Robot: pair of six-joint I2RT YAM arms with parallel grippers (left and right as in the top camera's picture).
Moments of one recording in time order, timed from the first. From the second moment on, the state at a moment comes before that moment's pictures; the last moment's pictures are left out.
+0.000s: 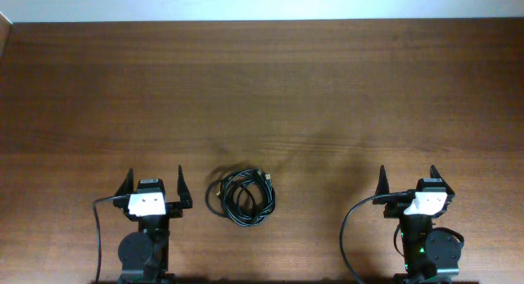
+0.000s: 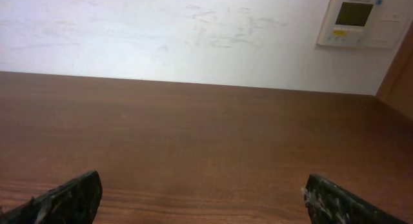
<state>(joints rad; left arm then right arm) -0.01 0.01 0.01 -0.07 -0.12 0.06 0.02 0.01 0.01 -0.07 0.05 -0.05</state>
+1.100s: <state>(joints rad) -0.01 0.01 0.01 -0.04 -0.12 0.06 0.02 0.01 0.01 -0.06 0.05 -0.05</state>
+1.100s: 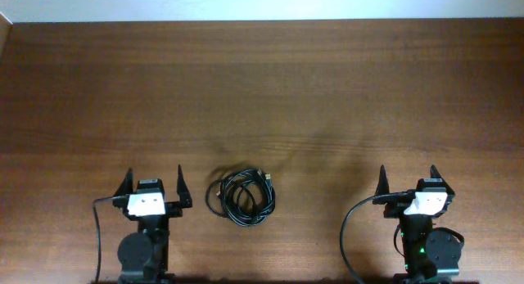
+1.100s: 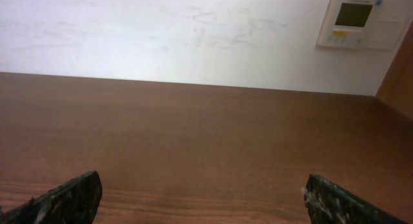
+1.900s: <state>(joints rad) -0.01 0.73 1.47 -0.92 0.28 0.00 0.02 0.54 1.53 -1.12 -0.38 -0.03</state>
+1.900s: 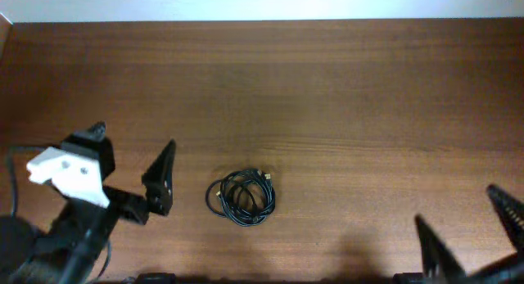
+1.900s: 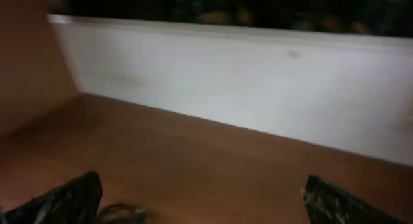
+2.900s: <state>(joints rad) -0.01 0.86 1.25 -1.20 0.36 0.02 0.02 1.14 1.55 -1.31 -0.46 0.23</state>
